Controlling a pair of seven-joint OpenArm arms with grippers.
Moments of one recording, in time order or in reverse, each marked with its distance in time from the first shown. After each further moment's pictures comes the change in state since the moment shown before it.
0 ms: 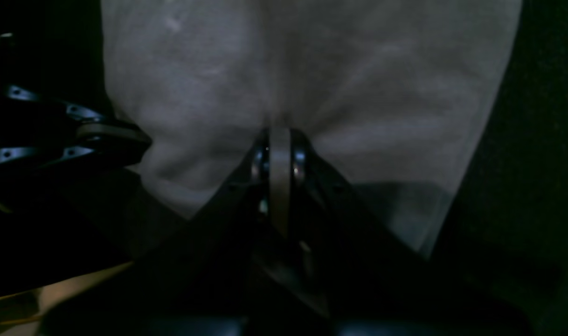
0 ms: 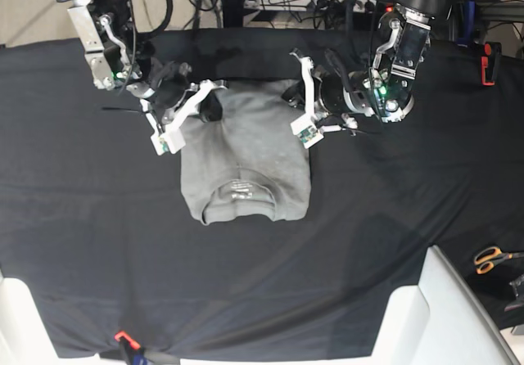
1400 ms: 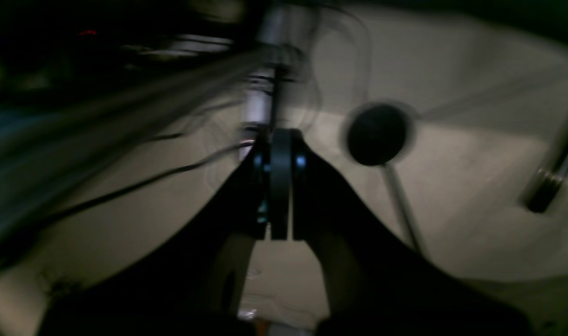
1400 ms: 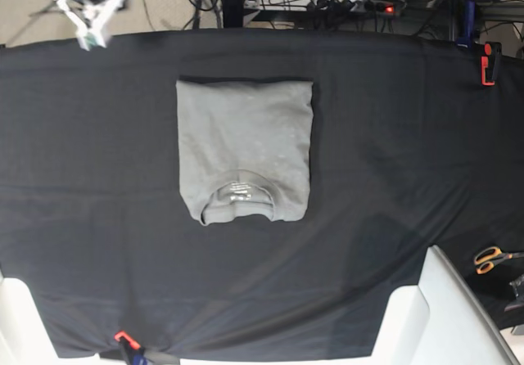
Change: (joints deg) left arm 40.1 -7.8 -4.5 11.4 6.7 6.8 -13.0; right arm -30.5 19.9 4.5 19.3 -3.1 -16.7 -4.2
